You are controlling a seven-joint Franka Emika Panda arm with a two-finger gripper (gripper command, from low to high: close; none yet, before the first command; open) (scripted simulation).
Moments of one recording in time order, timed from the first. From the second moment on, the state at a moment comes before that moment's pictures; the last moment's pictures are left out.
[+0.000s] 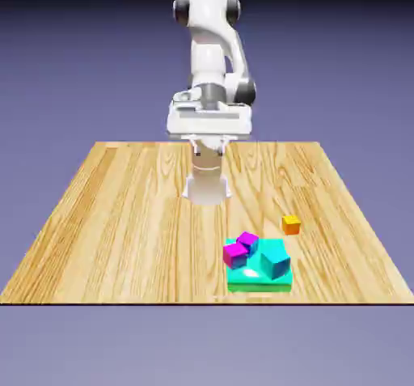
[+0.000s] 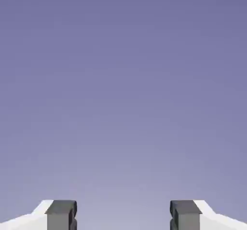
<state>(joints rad) 0.04 -0.53 0.03 -2.81 0.00 3.03 0.69</state>
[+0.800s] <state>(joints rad) 0.55 0.11 0.35 -2.86 0.09 2.98 -0.14</state>
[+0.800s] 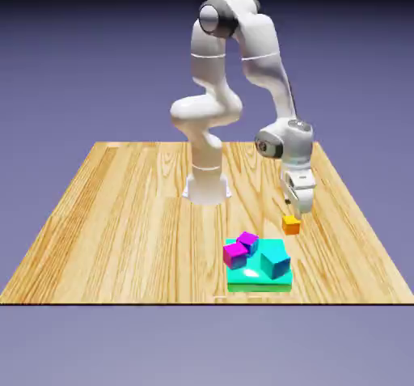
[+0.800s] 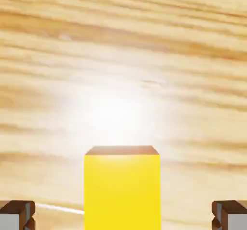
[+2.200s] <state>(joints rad) 0.29 -0.03 -0.13 -2.49 0.03 2.46 -0.43</state>
